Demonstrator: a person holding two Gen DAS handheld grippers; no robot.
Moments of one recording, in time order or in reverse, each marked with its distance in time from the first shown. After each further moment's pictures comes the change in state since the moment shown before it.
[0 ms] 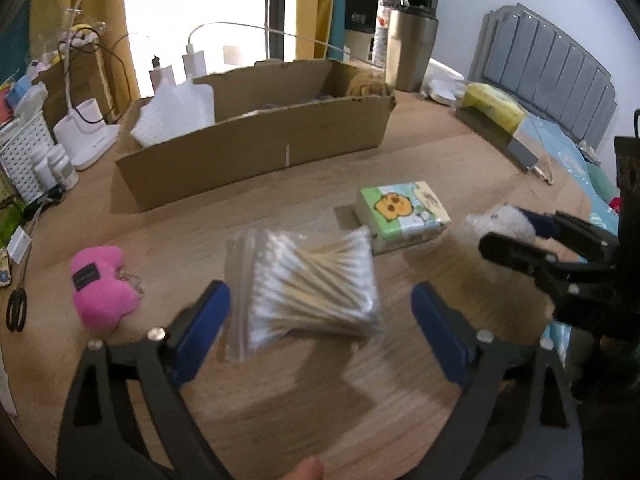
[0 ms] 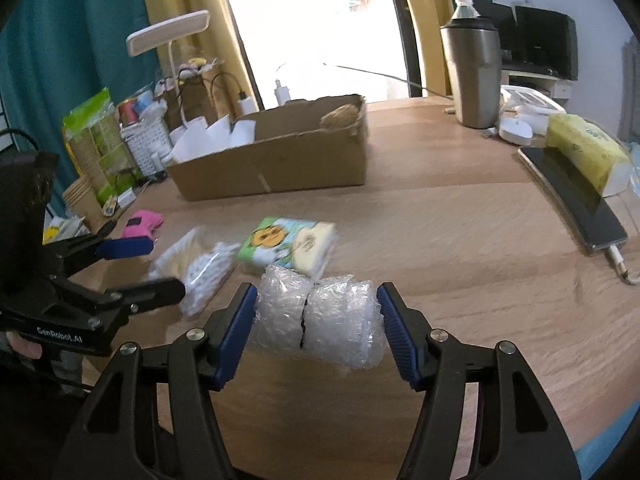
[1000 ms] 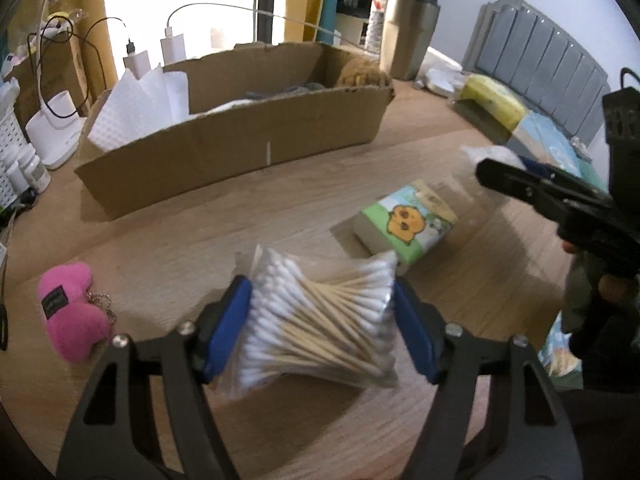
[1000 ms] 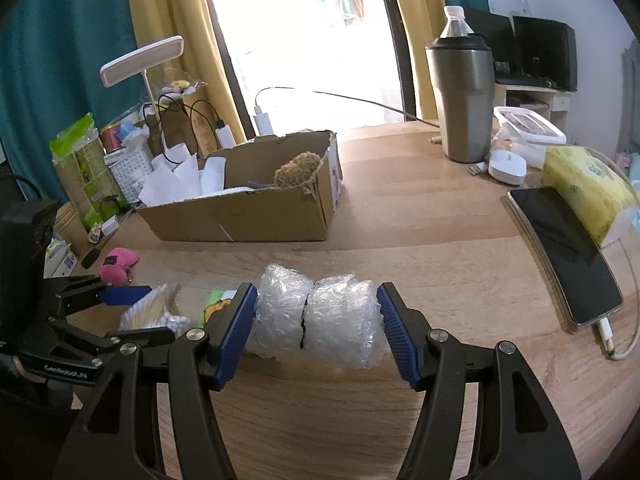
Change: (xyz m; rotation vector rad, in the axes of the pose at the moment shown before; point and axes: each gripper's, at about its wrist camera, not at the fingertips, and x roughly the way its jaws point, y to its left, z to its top) left arm 0.019 0.003 0.016 -0.011 0.048 -0.064; right arm 0.014 -0.033 0.042 -0.010 -0.045 0.000
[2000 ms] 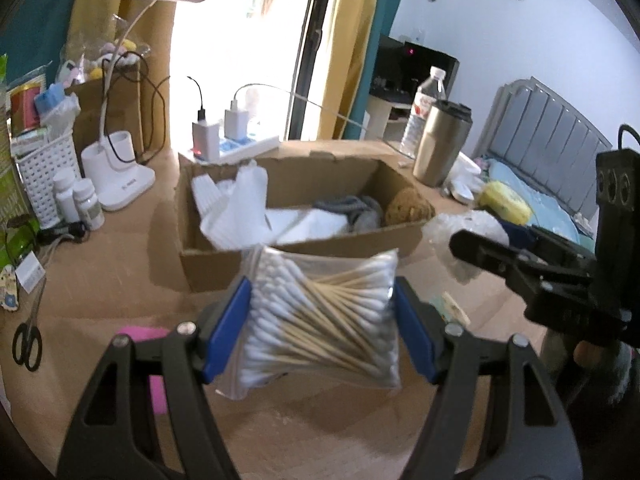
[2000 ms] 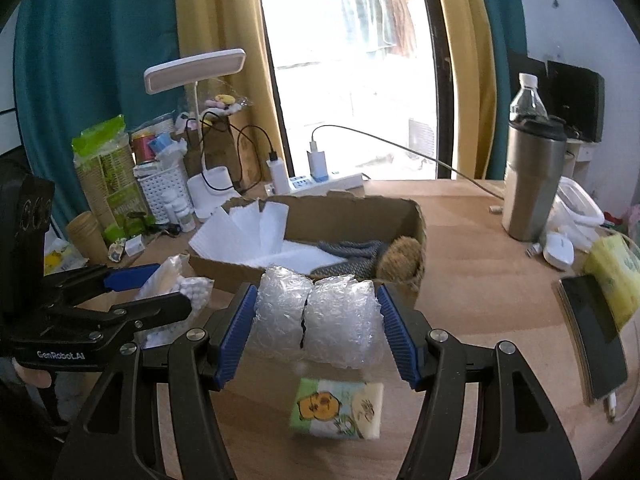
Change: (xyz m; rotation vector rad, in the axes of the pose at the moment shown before) left arm -0.058 0.060 0.033 -0.129 -0.271 0.024; right arm 0.016 0.076 0.055 -0.122 -0.077 0.037
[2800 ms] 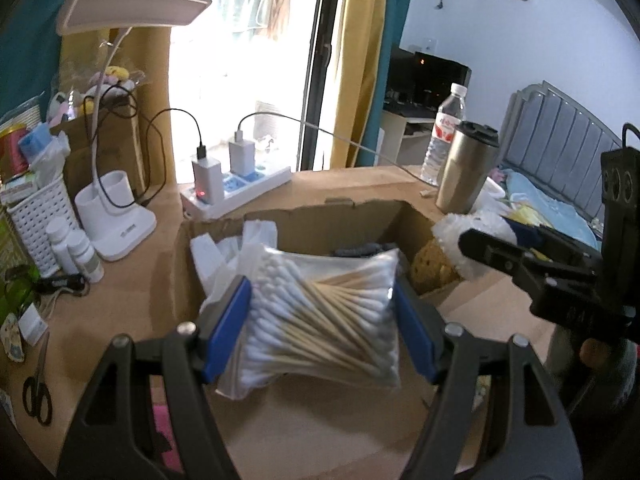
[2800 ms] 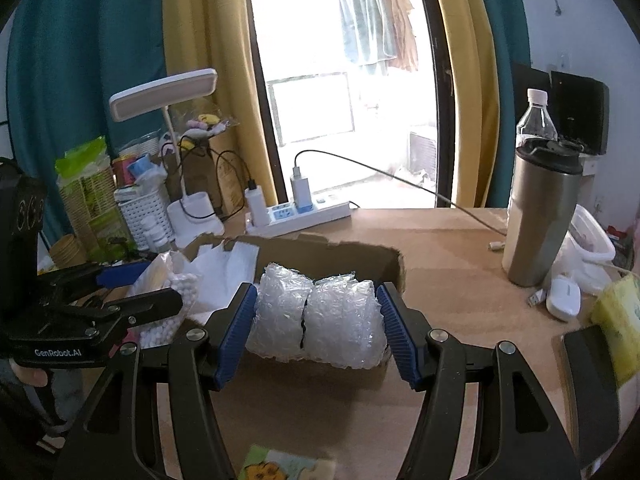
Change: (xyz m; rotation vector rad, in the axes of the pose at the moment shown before) left arm 0.038 -0.001 0.044 0.026 -0.051 0.062; right arm 0.036 -0.040 0.037 -0.007 -0.048 0.008
